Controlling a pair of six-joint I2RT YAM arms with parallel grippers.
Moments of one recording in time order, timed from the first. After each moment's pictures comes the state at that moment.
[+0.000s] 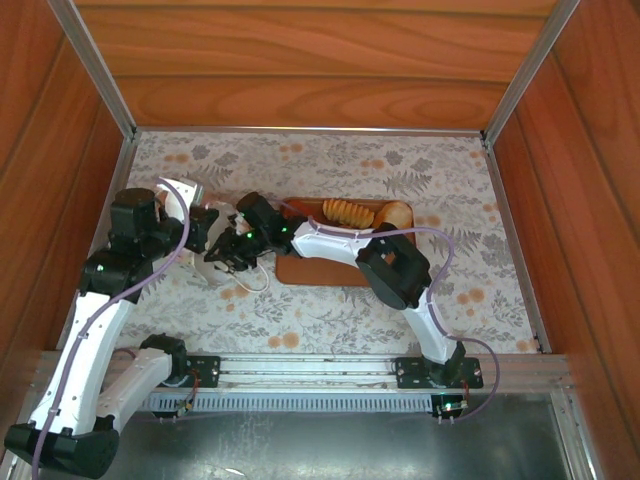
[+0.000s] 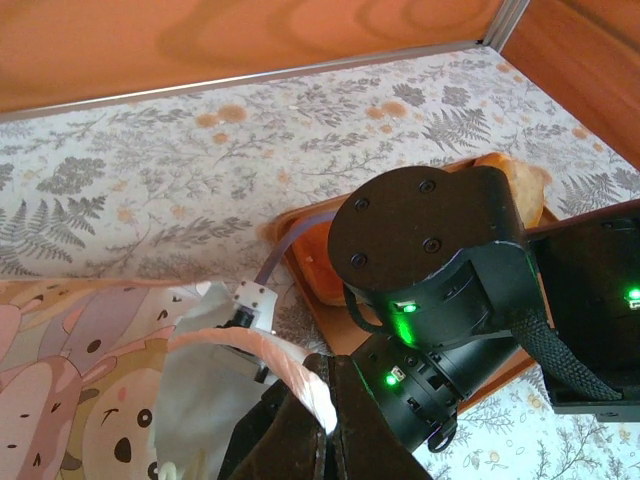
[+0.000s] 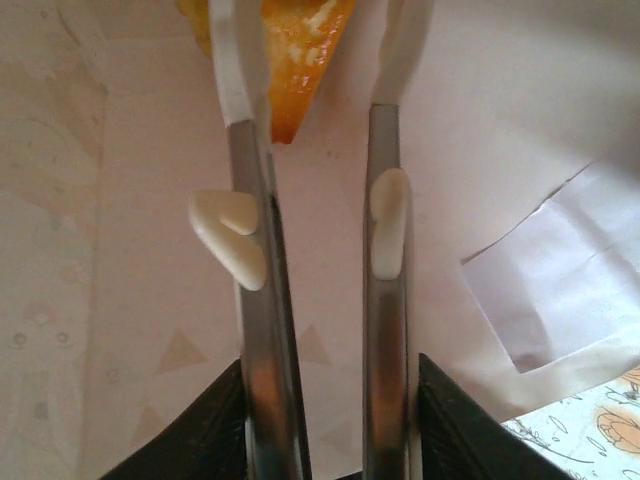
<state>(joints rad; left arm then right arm) -0.21 0.80 0.96 -0.68 0.40 -0.02 1.02 2.20 1.61 -0.07 -0.70 1.26</state>
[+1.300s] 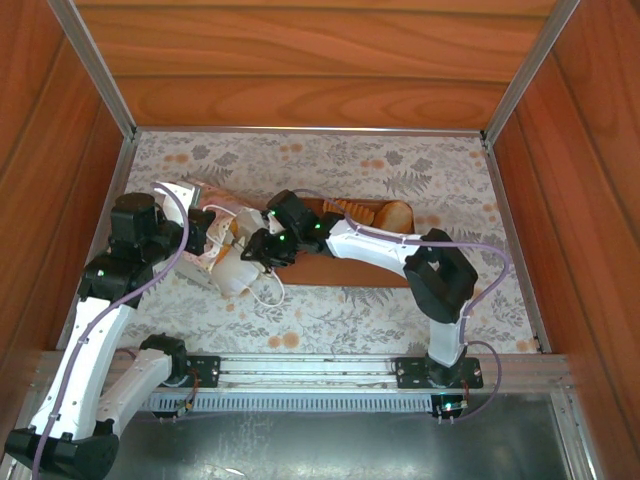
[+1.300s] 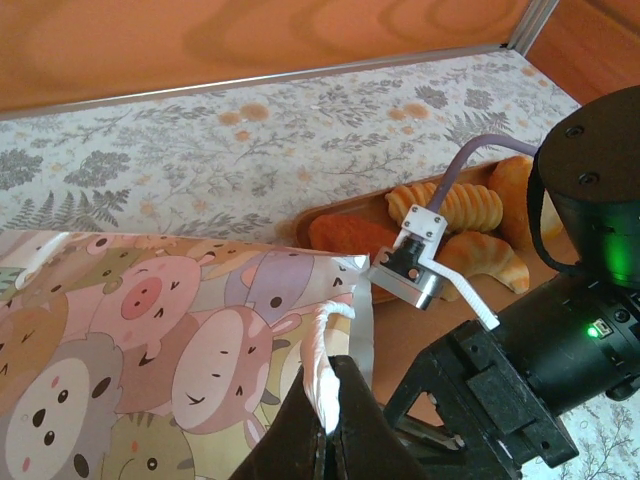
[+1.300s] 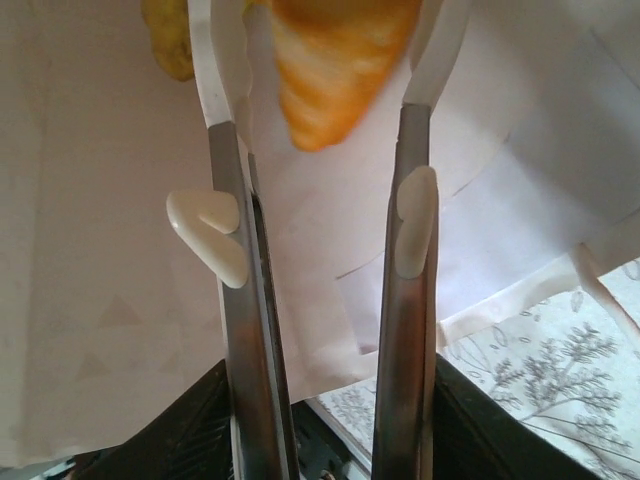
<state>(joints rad) -0.21 0.77 0.93 -0.66 0.35 -0.04 0.97 1.90 1.37 -0.28 -0.52 0.97</state>
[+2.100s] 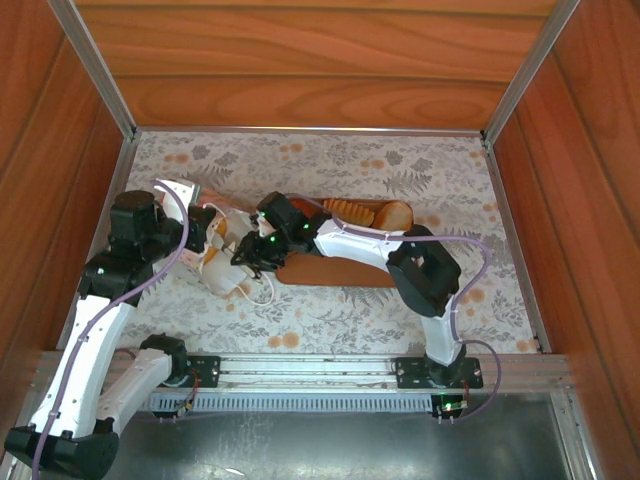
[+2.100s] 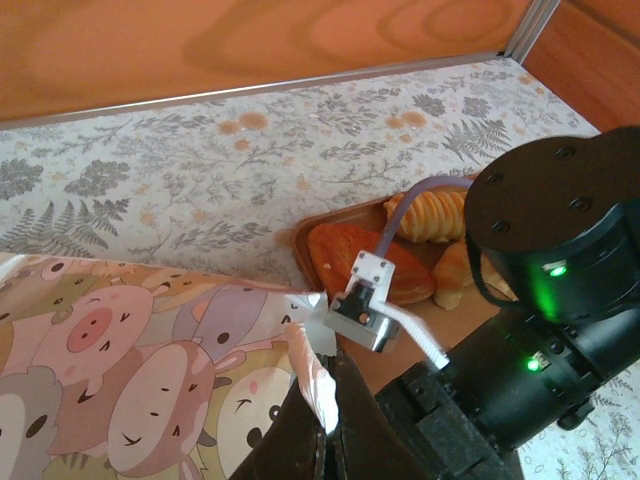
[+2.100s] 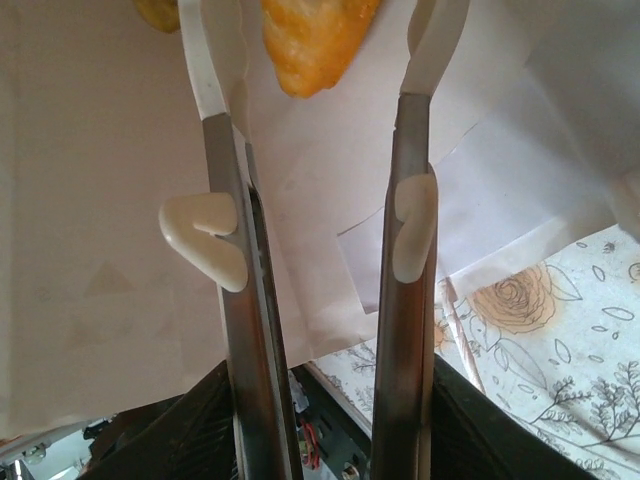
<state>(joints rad) -0.21 0.78 0.94 -0.65 0.35 -0.05 0.98 2.01 1.44 -0.28 -0.60 0.98</state>
